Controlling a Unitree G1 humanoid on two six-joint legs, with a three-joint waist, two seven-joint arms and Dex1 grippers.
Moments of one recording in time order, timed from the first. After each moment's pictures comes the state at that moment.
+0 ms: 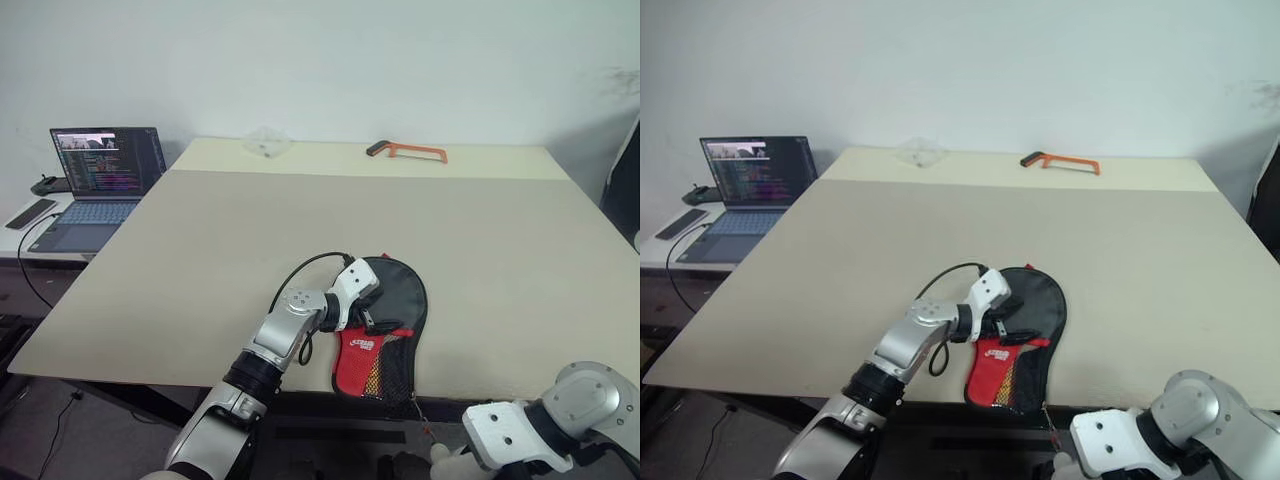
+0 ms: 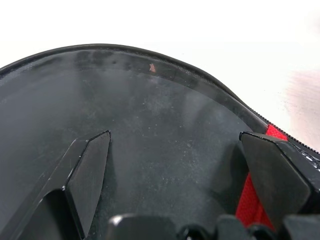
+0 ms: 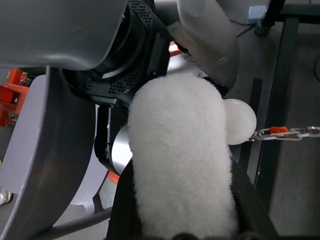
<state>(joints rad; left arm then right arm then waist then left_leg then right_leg) -0.62 0.18 -0.34 0.33 -0.07 0.38 -0.88 0.05 -1.24 0.27 -0.83 0.31 0.55 1.26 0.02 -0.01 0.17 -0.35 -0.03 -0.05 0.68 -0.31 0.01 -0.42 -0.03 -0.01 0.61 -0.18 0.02</state>
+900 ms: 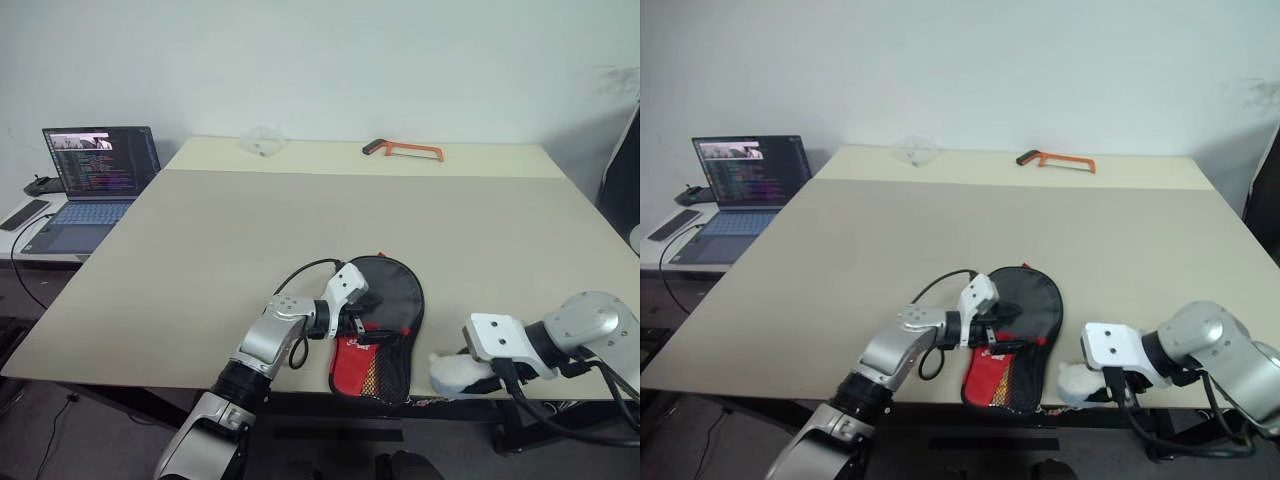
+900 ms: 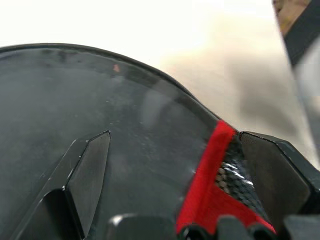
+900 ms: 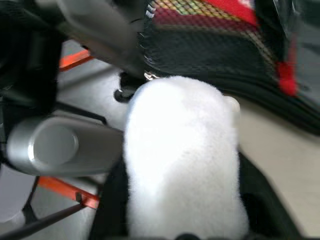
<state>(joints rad) -0.55 0.24 -0.28 0.22 -0.21 0.43 -1.02 -0.29 -1.11 0.27 -0.46 0.25 0.53 1.28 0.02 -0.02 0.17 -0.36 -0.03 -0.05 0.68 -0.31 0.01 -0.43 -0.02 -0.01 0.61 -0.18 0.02</state>
